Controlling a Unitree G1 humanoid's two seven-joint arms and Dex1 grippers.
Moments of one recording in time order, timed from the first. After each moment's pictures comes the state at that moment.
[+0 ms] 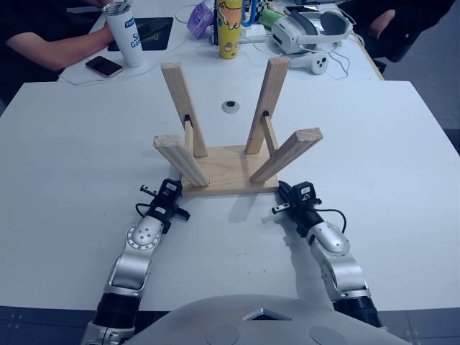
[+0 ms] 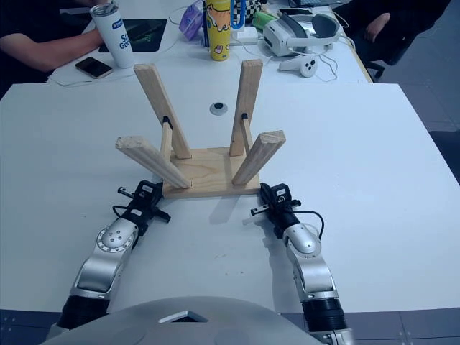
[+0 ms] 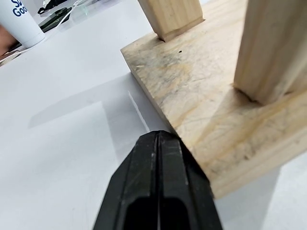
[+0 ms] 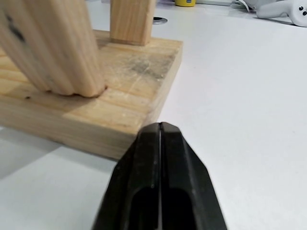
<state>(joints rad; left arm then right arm) 0.20 0.26 -0.16 -0.20 0.11 0.29 -0.21 0.22 -0.20 0.12 -0.11 0.09 0.12 0.29</state>
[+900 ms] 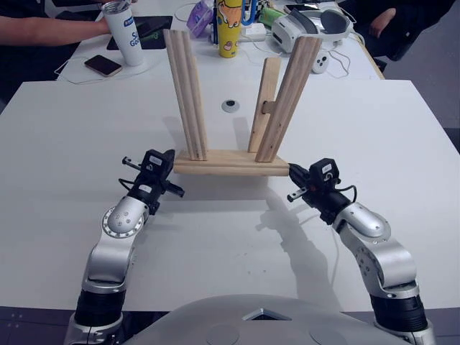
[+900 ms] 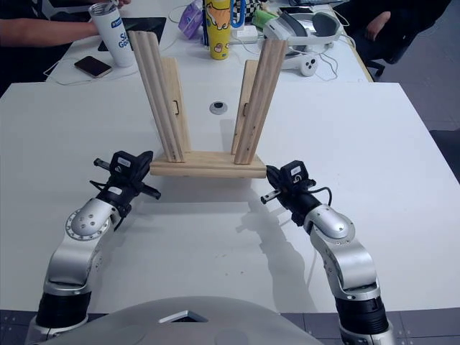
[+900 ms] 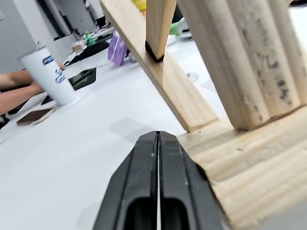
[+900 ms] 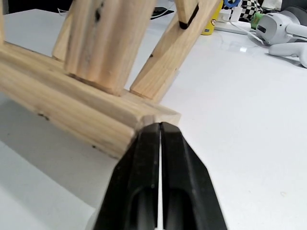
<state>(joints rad) 0.08 0.35 -0.06 -0.48 -0.01 0.43 -0.28 0.12 -0.41 0.04 -0.52 0.34 0.57 0.35</state>
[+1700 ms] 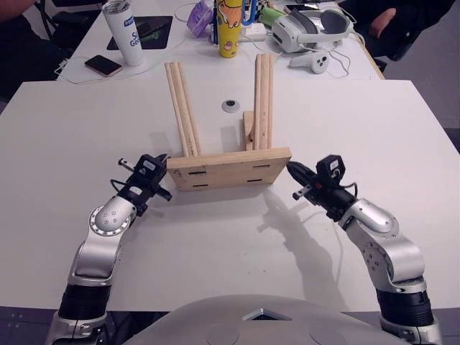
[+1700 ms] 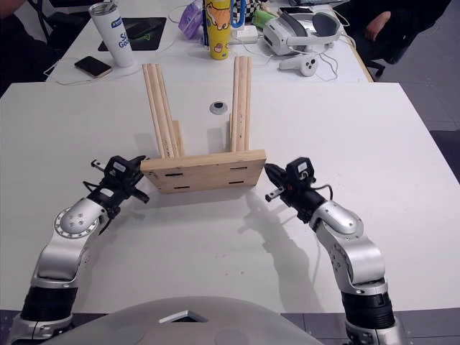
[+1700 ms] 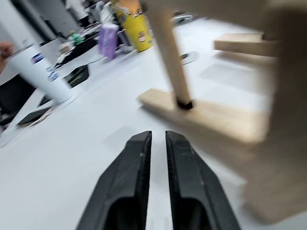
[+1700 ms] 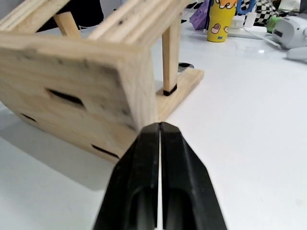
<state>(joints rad) 0.11 0.45 0.03 -0.19 -0.01 0.17 -0.32 0.17 -0.43 -0.04 -0.32 0.33 0.38 0.43</state>
